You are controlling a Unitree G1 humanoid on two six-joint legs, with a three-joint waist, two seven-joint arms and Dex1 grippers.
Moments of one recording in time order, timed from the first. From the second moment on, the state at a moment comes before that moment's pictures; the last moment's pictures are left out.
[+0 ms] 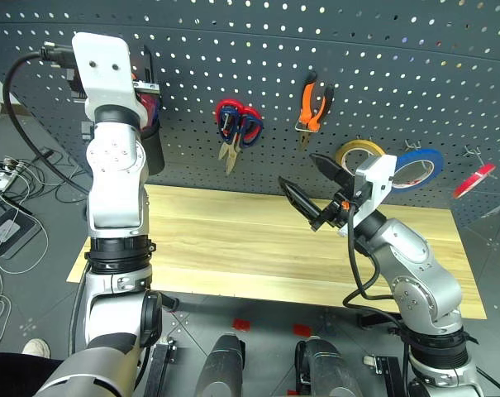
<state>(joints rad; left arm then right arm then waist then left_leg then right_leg) -0.82 0.39 0.17 -0.03 0.12 0.30 0.07 -0.32 -0.27 0.06 -0.51 0.48 0.44 0.42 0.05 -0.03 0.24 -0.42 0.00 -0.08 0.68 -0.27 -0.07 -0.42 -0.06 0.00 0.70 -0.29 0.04</state>
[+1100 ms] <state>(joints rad) -0.09 0.15 0.05 -0.34 -0.08 0.66 -0.12 0.03 -0.24 0.08 -0.46 0.13 0.56 0.08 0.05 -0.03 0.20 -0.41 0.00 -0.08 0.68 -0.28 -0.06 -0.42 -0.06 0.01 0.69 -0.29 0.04</state>
